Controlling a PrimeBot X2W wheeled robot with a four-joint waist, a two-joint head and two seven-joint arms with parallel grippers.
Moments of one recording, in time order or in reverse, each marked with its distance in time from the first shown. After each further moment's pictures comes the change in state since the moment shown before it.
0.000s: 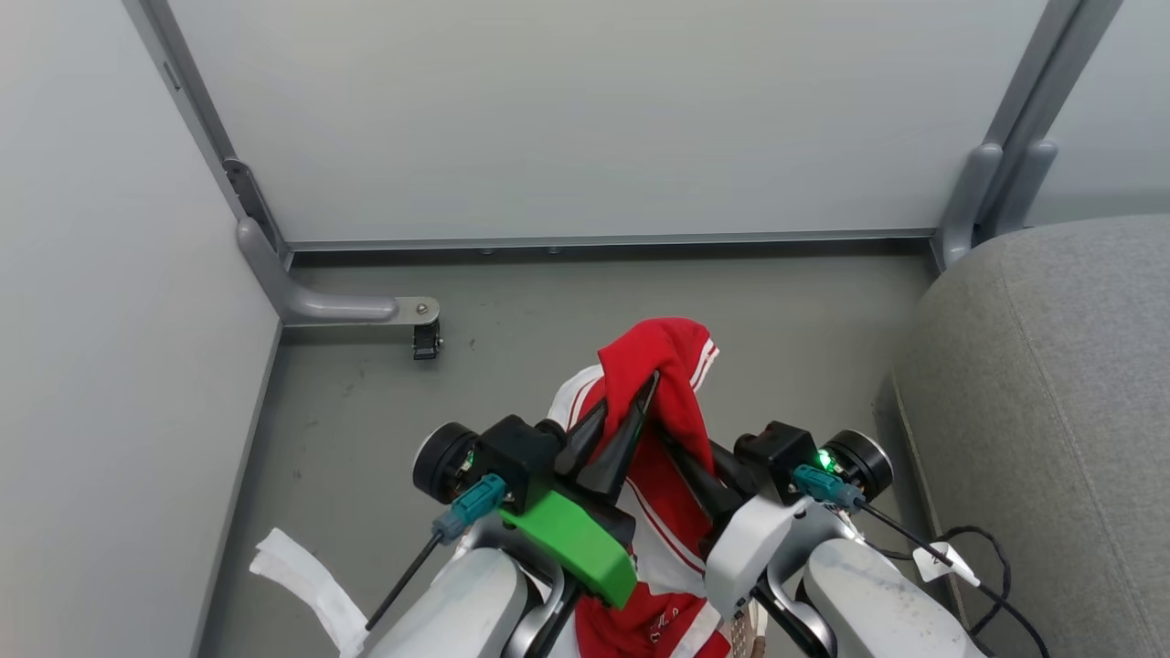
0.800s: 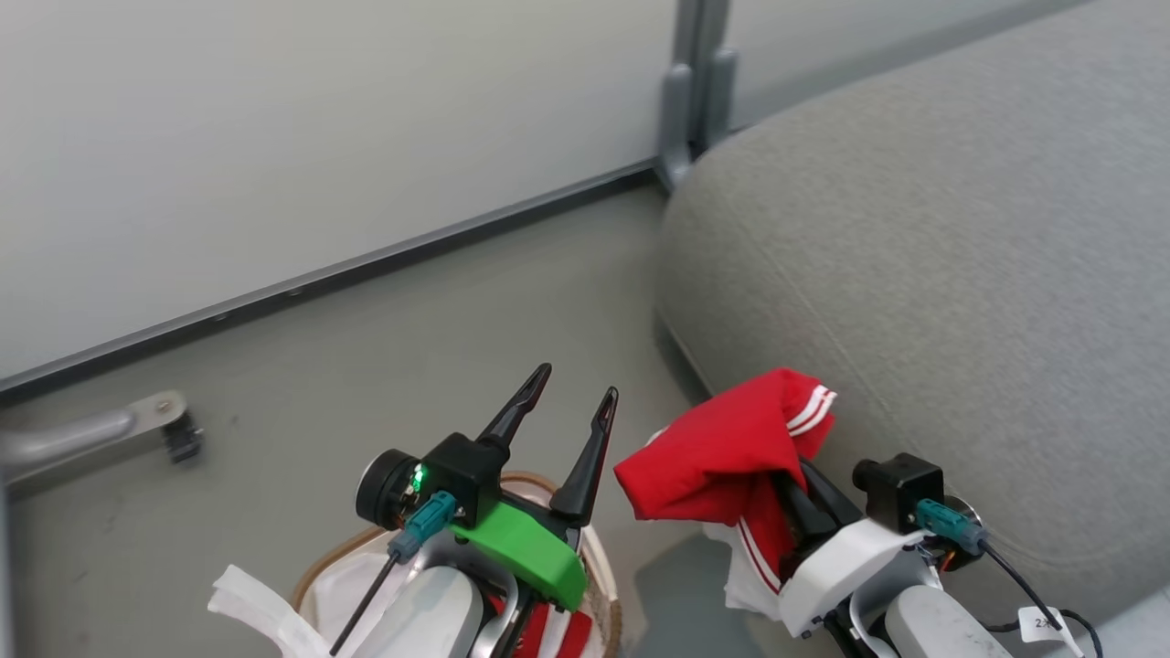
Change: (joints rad) left arm 0.079 -0.001 0.150 0.021 0.100 0.002 0.000; right arm 0.195 -0.014 -0.233 -0.137 0.089 0.000 0.000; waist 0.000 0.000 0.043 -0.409
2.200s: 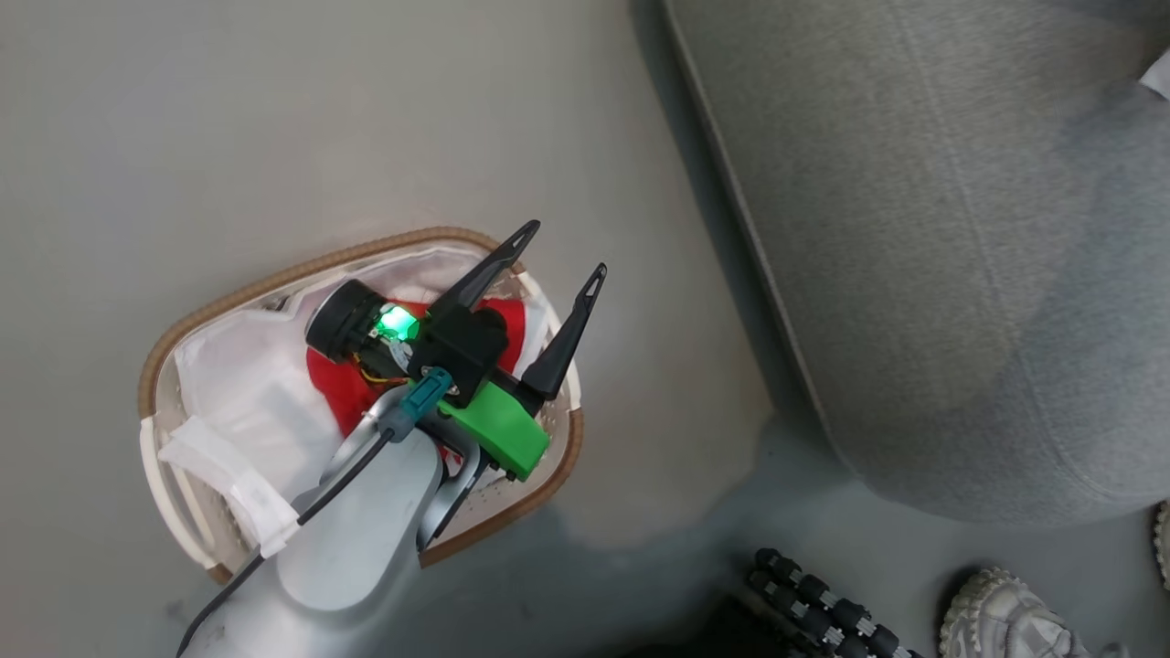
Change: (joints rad) left arm -0.306 0.126 -0.117 0.049 0.088 -0.018 0.000; right arm -0.817 -0.375 -0.578 0.396 -0.274 0.000 0.000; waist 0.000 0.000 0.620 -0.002
